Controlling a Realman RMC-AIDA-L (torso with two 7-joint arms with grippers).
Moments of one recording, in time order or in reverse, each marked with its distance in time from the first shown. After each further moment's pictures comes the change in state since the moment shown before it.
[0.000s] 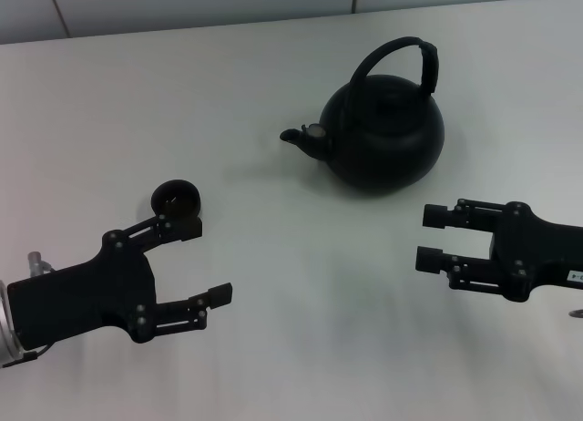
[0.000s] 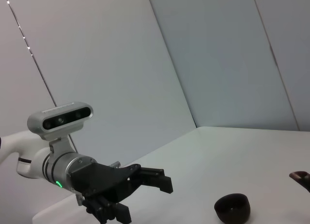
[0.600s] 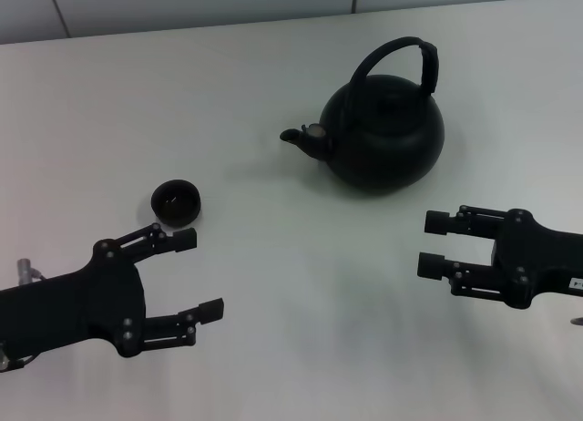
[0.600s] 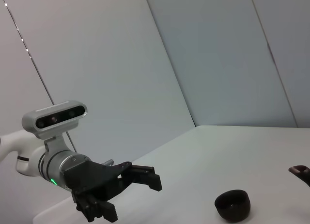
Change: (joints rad) left arm 0.011 0.033 0.015 0.000 0.000 0.055 -0.010; right arm -0.016 0.003 -0.001 0.004 0.000 -0.001 -0.001
